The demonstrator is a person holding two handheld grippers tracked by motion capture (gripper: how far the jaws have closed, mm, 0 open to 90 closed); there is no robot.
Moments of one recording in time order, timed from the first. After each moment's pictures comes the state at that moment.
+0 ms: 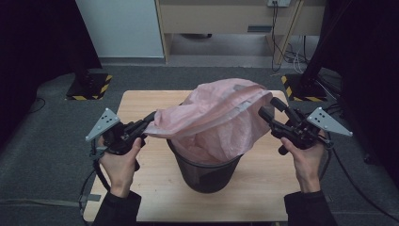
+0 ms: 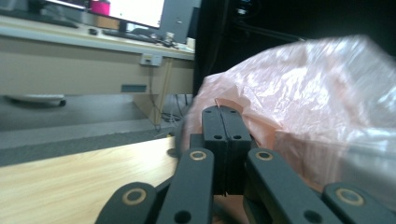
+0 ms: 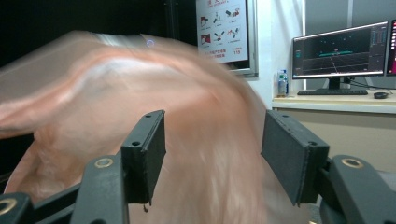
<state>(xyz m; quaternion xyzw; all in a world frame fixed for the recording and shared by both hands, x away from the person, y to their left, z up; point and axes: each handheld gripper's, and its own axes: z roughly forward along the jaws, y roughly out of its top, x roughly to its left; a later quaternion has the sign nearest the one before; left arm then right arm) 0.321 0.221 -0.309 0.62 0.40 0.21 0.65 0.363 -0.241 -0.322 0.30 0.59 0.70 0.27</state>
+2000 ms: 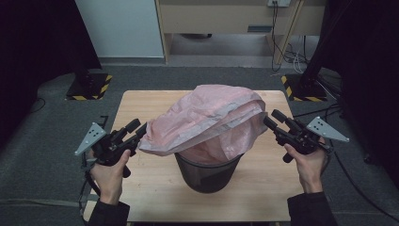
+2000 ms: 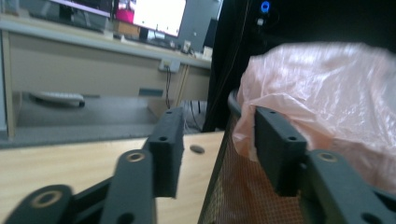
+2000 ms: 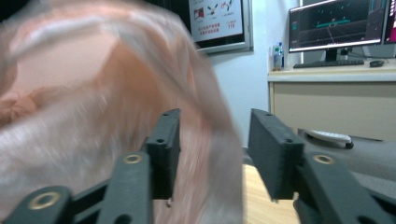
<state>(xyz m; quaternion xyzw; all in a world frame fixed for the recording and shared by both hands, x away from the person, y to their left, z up) 0.314 0.254 -0.344 0.59 0.41 0.24 0.66 0.368 -0.265 -0.363 0.32 0.61 0.68 0.25</state>
